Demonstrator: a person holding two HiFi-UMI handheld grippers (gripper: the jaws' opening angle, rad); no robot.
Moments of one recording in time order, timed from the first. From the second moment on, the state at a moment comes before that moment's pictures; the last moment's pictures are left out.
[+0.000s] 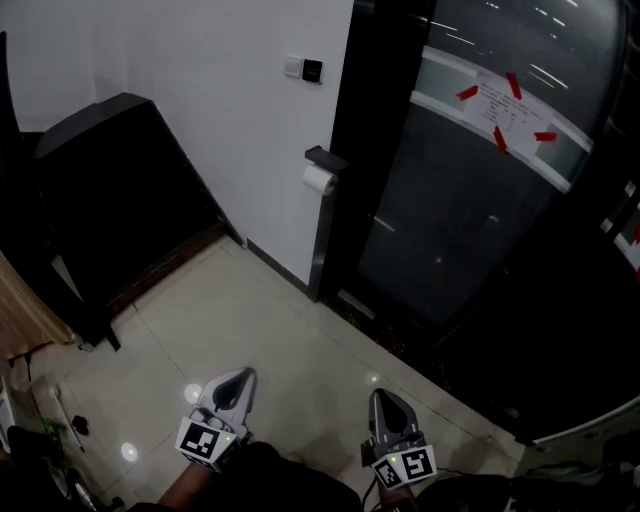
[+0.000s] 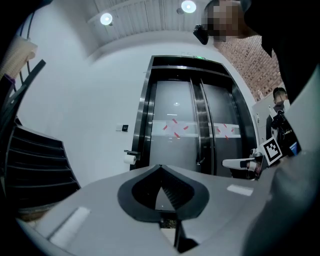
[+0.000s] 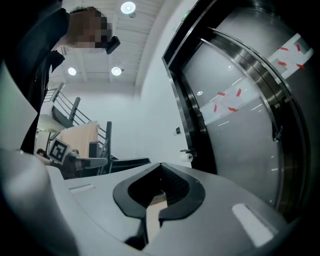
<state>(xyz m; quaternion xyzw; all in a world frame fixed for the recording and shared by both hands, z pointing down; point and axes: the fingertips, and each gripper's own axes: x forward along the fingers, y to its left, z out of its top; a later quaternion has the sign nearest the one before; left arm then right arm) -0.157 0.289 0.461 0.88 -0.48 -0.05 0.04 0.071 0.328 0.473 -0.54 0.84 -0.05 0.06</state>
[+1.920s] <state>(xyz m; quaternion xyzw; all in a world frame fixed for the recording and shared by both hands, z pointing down) -0.123 -0.113 0.481 0.86 -0.49 -0.07 0.08 0.103 -0.081 0.480 -0.52 0.85 -0.05 0.05</state>
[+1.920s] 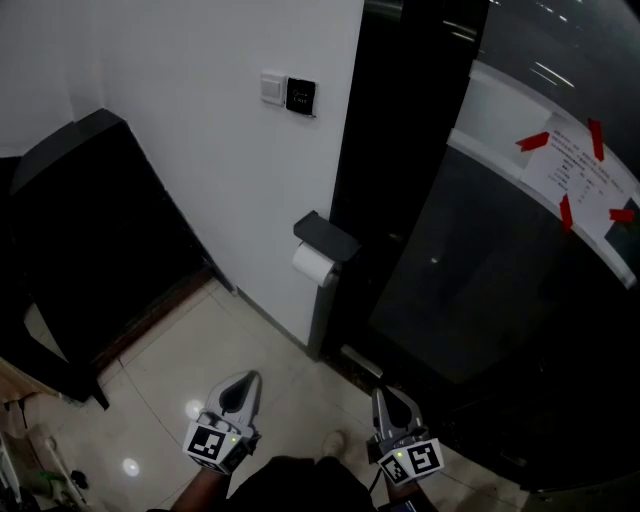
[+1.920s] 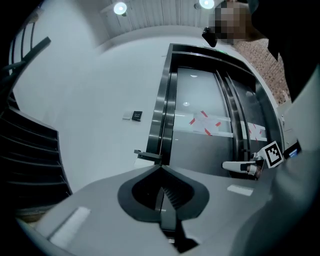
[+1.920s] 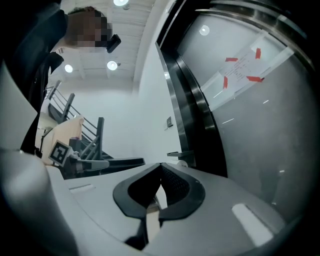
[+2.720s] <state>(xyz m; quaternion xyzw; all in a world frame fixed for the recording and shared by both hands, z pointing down) -0.026 -0.214 0.460 0.83 -0.56 -0.04 0.03 0.190 -0.224 0.456 -0.43 0.89 -0.05 0.09</state>
